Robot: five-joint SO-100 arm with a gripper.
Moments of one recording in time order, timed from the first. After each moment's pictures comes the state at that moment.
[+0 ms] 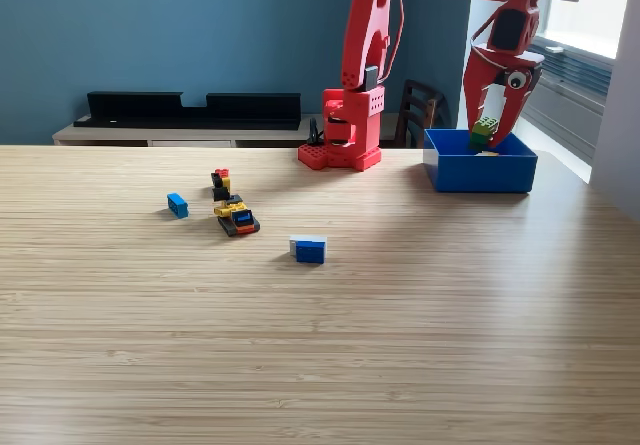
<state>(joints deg) -60.5 85.1 83.4 92.9 3.4</state>
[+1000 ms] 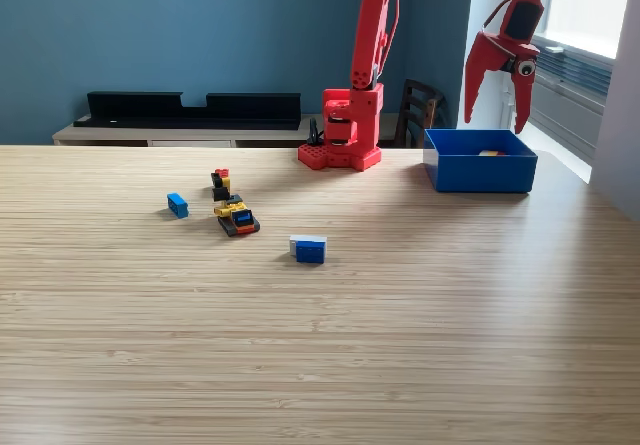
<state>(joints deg) -74.7 85.1 82.6 98.3 -2.6</state>
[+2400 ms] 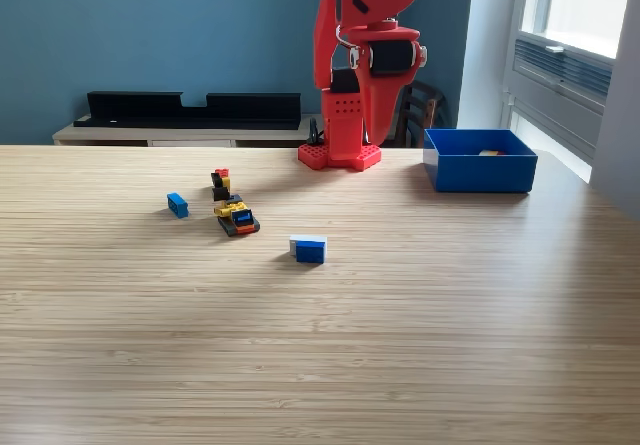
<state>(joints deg) -7.4 85.1 69.8 94.0 -0.5</state>
